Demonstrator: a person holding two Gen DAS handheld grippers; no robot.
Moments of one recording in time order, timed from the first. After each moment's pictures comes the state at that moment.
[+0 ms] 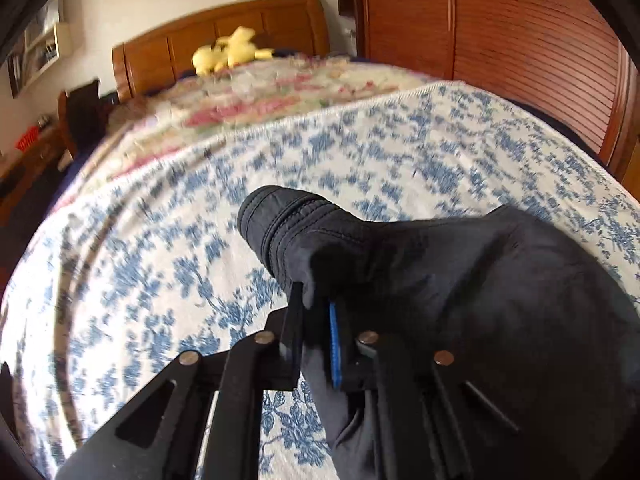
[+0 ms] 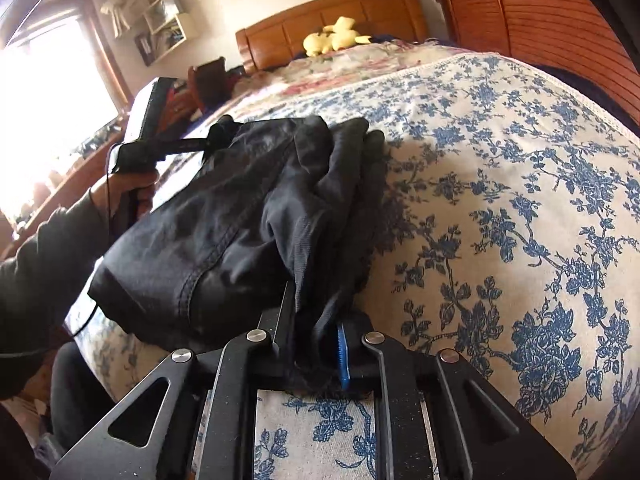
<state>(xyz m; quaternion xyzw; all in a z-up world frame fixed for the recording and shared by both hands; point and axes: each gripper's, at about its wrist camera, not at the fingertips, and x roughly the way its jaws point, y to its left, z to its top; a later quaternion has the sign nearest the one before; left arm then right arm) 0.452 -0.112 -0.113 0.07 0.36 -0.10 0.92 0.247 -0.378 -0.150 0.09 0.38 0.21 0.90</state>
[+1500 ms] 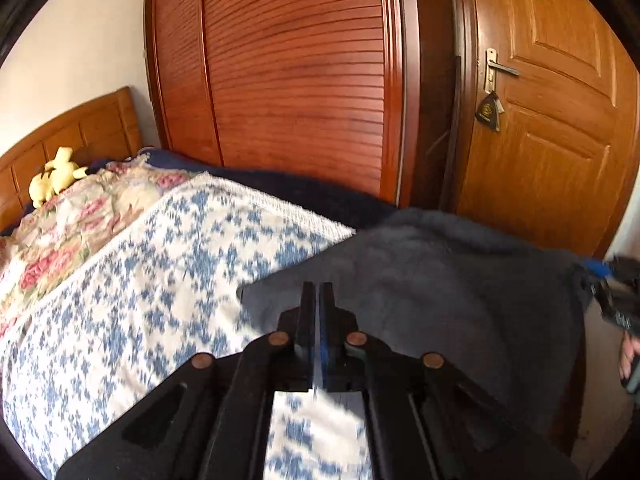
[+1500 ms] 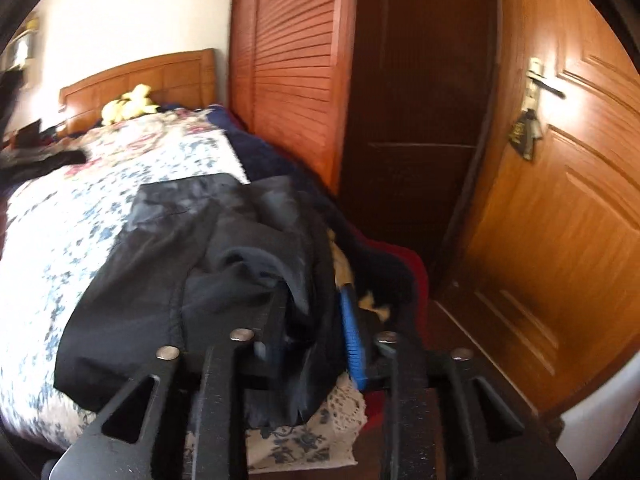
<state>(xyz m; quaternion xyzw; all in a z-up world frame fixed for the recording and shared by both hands) 0.368 -0.497 0.008 0.12 0.28 -0.36 0.88 0.164 -0.693 -0.049 0.01 0.30 -0.18 0.94</state>
